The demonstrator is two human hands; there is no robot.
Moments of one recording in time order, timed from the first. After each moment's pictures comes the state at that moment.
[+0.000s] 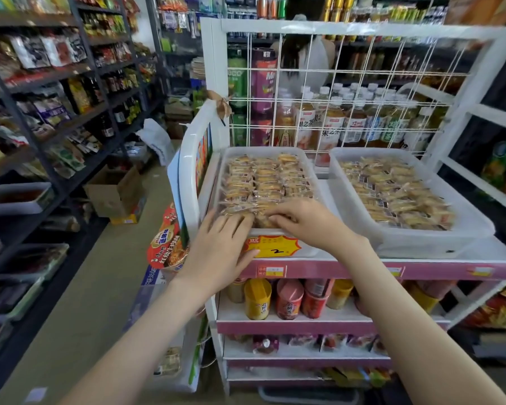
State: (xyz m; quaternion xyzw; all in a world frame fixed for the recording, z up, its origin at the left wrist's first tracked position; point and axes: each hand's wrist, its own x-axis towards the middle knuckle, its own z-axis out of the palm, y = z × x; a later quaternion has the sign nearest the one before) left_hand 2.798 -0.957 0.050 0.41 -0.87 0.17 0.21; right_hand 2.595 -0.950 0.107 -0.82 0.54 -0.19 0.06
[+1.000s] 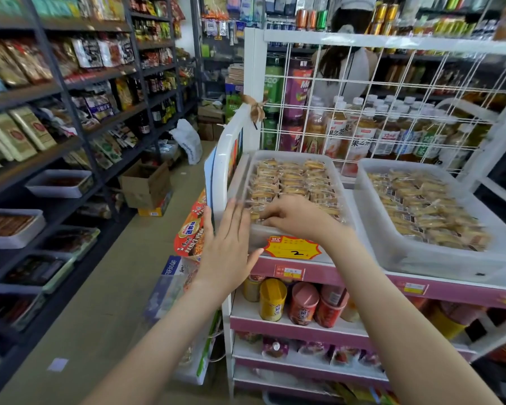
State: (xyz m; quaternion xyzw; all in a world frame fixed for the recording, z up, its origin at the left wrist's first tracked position) left_hand 2.808 -0.945 0.039 0.55 -0.78 0.25 0.17; right_hand 2.641 -0.976 0.118 -0.85 0.51 -0.11 0.10
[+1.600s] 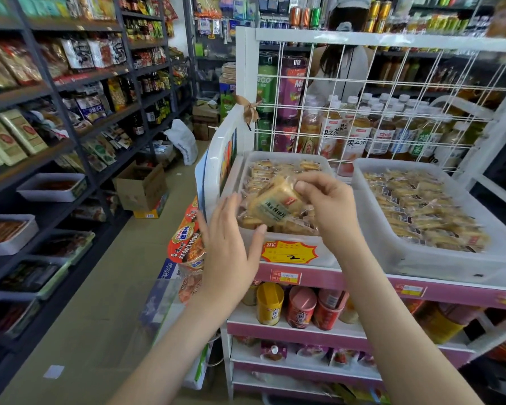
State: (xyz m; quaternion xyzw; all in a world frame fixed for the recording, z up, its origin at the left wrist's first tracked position) left_hand 2.785 -0.925 0.064 0.49 -0.72 -0.03 0.49; right_hand 2.622 -0.949 0.128 -0.54 0.50 -0.60 0.31
